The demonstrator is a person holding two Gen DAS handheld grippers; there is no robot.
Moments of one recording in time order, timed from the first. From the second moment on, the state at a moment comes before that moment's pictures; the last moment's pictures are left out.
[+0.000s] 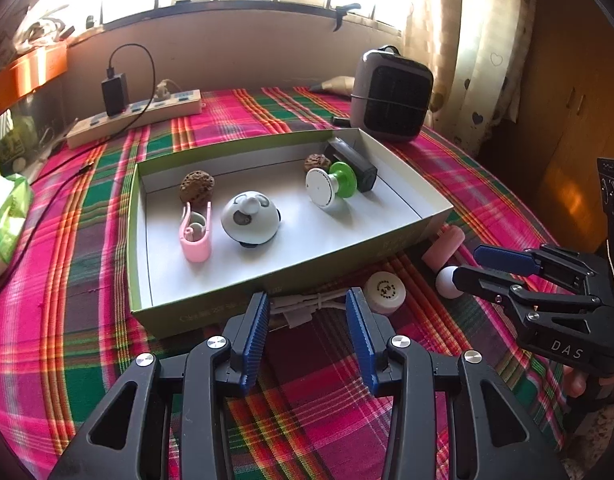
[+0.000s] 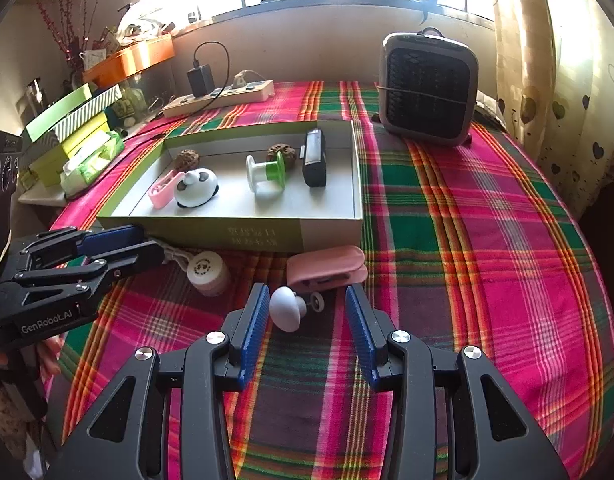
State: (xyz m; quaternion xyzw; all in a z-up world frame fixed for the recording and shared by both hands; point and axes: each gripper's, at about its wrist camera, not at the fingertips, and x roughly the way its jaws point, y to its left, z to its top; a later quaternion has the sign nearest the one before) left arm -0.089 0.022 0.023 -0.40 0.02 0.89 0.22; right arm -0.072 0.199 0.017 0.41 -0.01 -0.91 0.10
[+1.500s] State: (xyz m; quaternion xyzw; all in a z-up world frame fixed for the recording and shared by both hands) left arm -0.078 0.038 0.019 -0.40 0.09 0.88 0.24; right arm -0.075 0.191 0.006 0.42 0.02 -0.90 0.11
